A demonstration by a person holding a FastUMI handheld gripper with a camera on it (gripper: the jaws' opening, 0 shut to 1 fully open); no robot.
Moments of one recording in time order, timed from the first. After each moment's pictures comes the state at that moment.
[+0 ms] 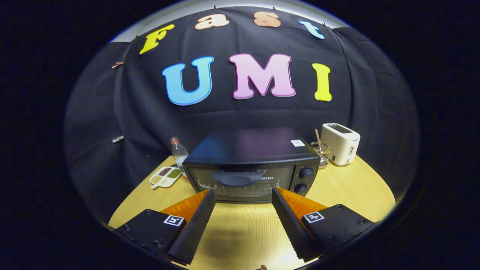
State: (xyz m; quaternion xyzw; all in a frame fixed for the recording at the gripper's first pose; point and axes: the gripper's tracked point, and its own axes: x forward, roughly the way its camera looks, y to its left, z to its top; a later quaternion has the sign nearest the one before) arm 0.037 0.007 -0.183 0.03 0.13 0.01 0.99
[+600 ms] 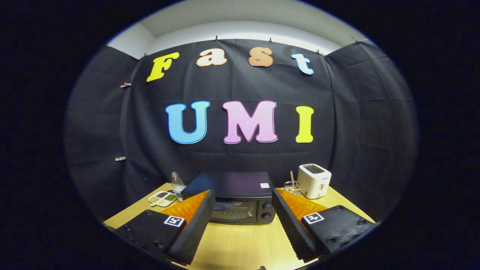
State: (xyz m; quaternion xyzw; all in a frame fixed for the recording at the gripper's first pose) arm -0.043 -0.054 -0.068 0.02 0.00 -0.02 1.00
